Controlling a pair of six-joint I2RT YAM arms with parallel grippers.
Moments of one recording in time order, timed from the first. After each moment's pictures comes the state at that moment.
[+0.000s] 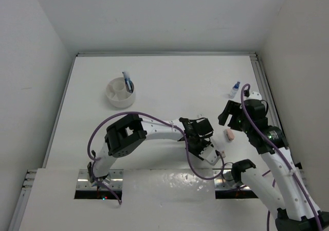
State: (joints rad) left arm -1.19 2.09 1.48 -0.55 0.40 1.04; right arm 0.26 0.69 0.79 -0.81 0.15 0.46
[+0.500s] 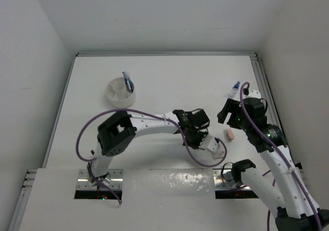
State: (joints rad) left arm -1.14 2.03 1.51 -0.65 0.43 0.87; right arm 0.26 0.70 0.79 -0.78 0.15 0.46
